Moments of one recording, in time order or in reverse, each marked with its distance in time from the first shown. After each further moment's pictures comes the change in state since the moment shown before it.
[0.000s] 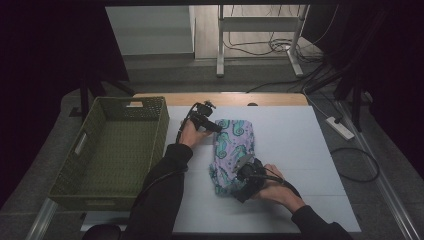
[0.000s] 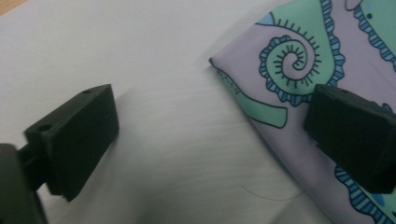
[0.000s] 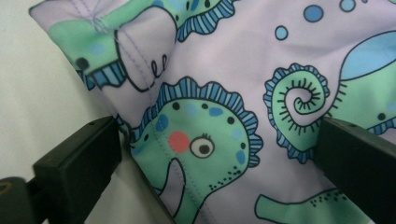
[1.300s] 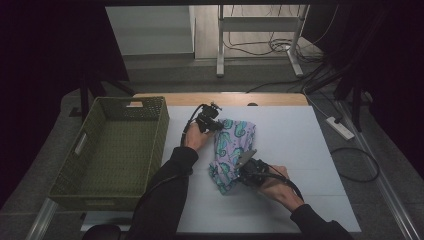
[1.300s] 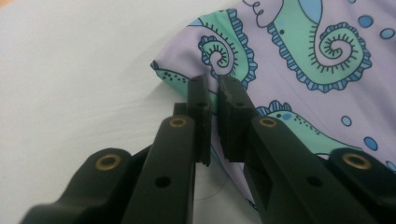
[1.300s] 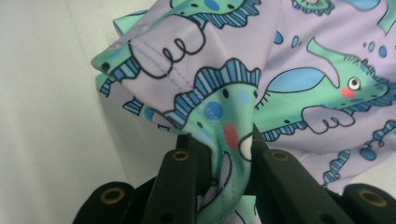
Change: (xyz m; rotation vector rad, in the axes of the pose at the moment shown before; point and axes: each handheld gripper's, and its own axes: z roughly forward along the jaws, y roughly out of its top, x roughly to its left) left arm -0.027 0.004 -0.011 -0.055 -0.090 0.052; right arm -0.005 0.008 -0.022 -0.048 -0.035 -0.091
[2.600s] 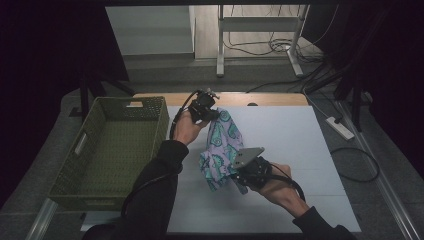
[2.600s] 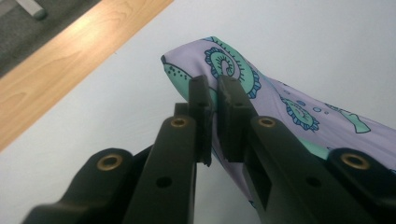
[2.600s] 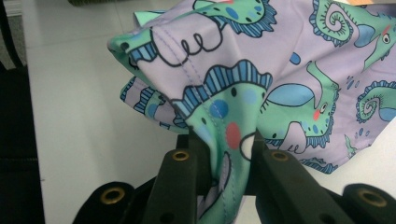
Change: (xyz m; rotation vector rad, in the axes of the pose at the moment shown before) left arm -0.027 0.020 -0.097 -0.046 0.079 0.125; right arm 0.031 0.038 -0.072 -0.188 -0.016 -0.058
